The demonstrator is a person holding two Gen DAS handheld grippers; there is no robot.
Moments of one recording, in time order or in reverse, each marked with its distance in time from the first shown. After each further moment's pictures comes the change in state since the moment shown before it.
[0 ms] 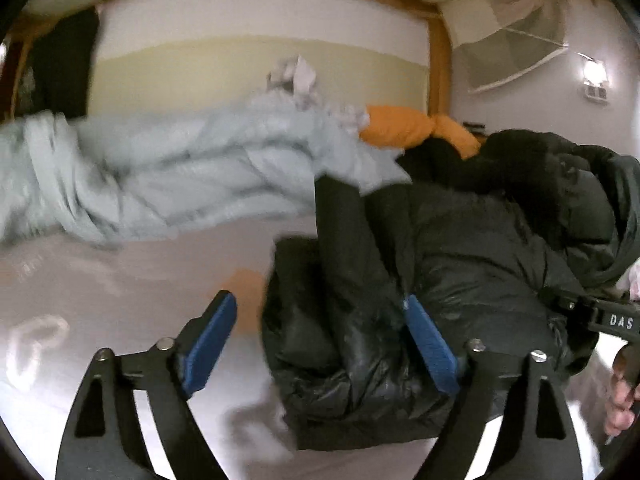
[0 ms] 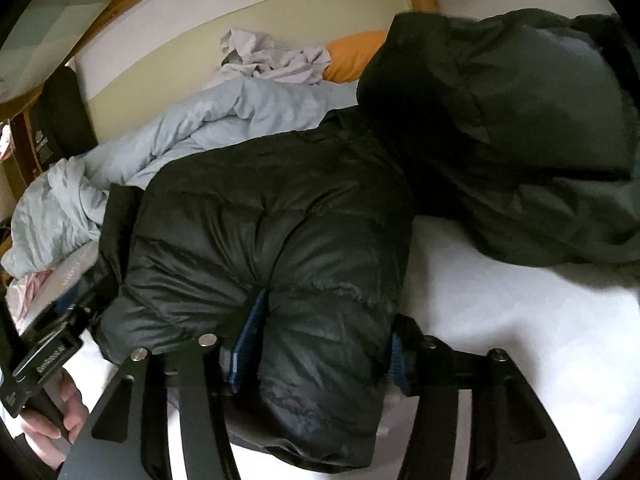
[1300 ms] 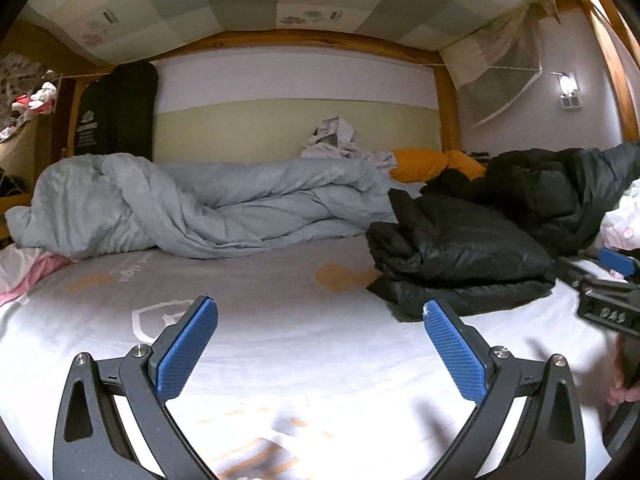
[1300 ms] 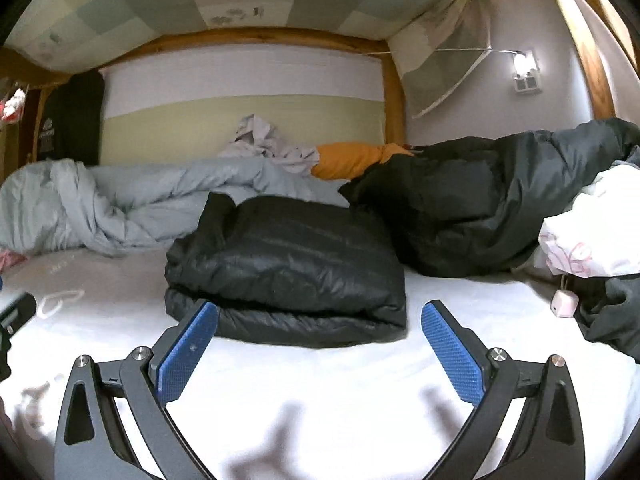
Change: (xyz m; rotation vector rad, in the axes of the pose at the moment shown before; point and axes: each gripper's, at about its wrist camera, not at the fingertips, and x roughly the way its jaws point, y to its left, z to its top) left arm -0.180 0.068 -0.075 0.045 -0.147 0.105; right arm -0.141 0.112 -0.127 -0.163 -0.361 -0.214
